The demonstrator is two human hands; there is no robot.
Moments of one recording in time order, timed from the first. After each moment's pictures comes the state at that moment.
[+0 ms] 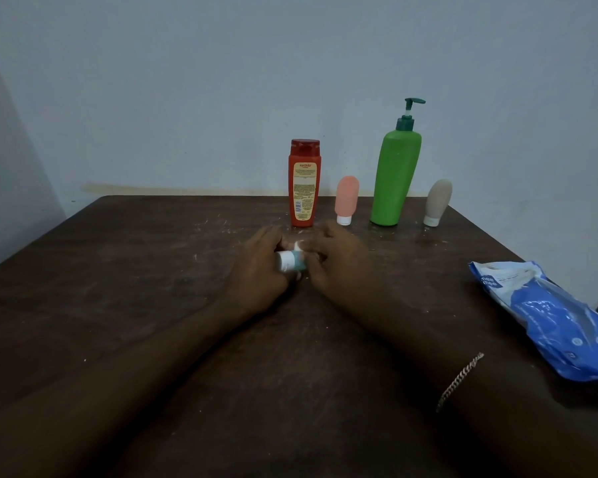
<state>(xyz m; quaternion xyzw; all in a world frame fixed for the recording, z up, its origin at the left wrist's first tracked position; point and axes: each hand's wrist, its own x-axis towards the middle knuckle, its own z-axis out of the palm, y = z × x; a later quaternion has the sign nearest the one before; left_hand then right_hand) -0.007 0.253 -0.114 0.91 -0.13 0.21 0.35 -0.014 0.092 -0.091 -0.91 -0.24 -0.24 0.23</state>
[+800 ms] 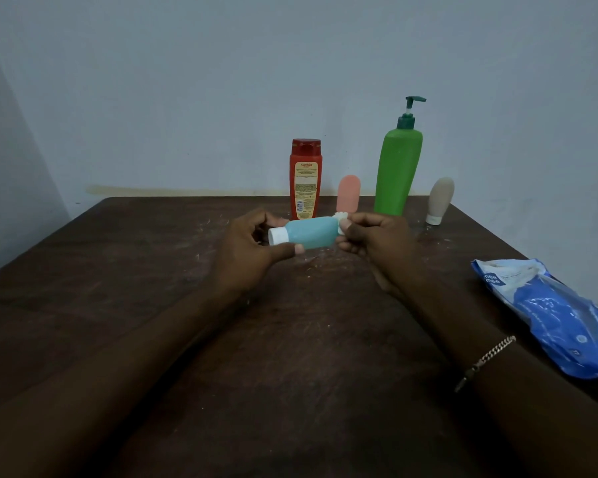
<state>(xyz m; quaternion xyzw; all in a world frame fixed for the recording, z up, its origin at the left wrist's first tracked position) -0.012 0.262 -0.090 0.82 -0.10 0.21 0.52 0.017 0.053 -0.086 -0.69 -0.07 -0.10 0.71</state>
